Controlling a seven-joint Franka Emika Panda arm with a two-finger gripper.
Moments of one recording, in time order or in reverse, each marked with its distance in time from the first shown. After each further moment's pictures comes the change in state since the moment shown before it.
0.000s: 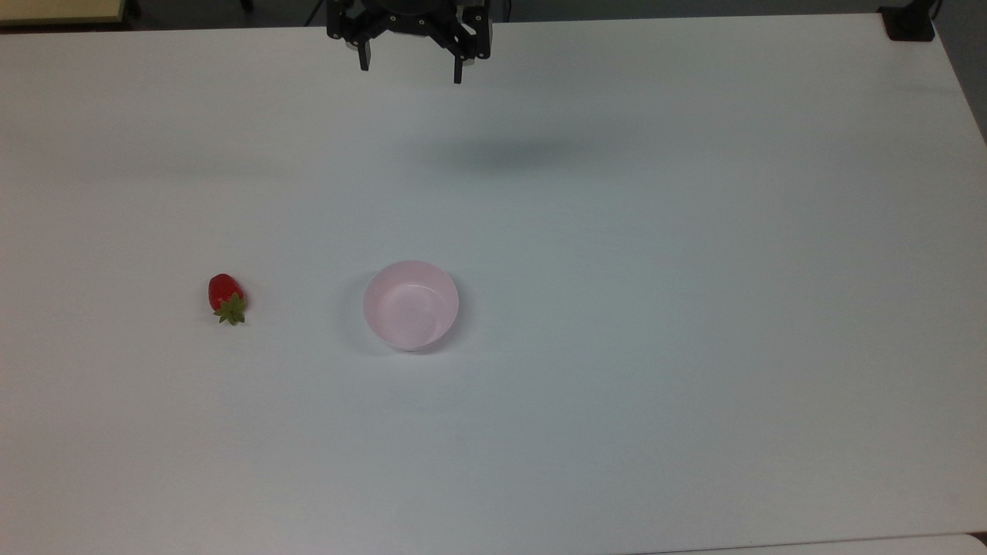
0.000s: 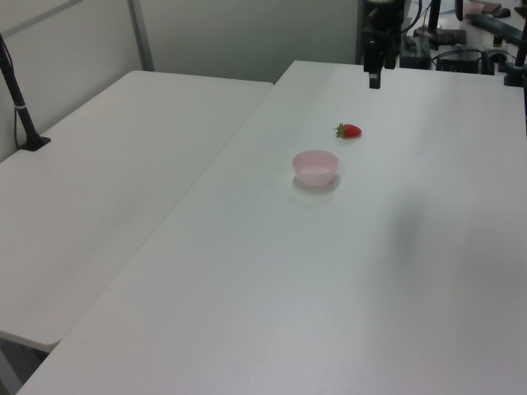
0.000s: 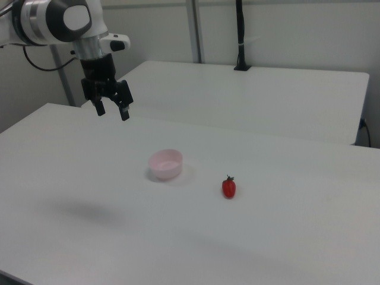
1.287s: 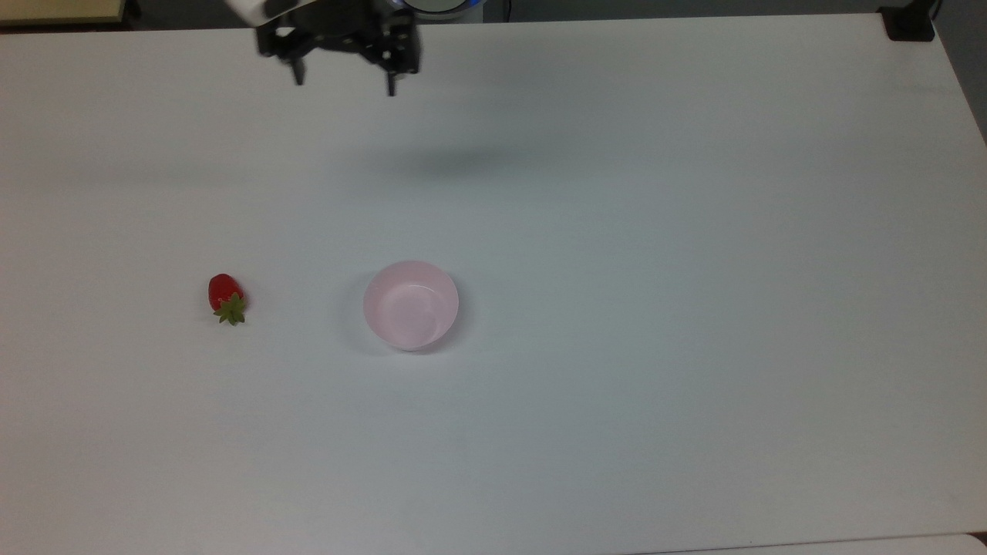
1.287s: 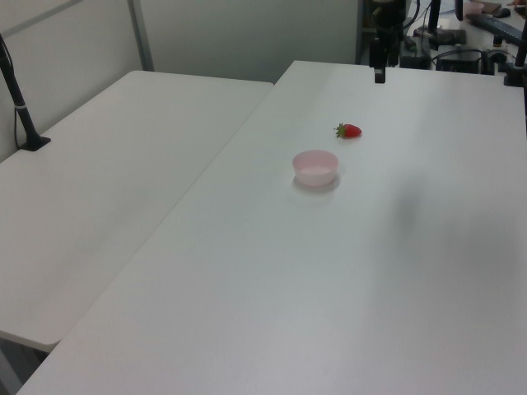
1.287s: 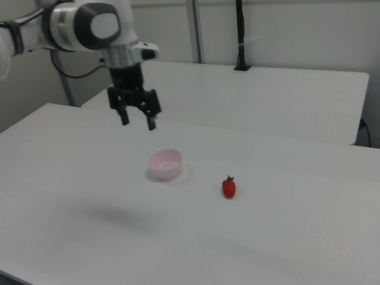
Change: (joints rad) arm -0.128 0.050 -0.007 0.020 0.000 0.001 -0.160
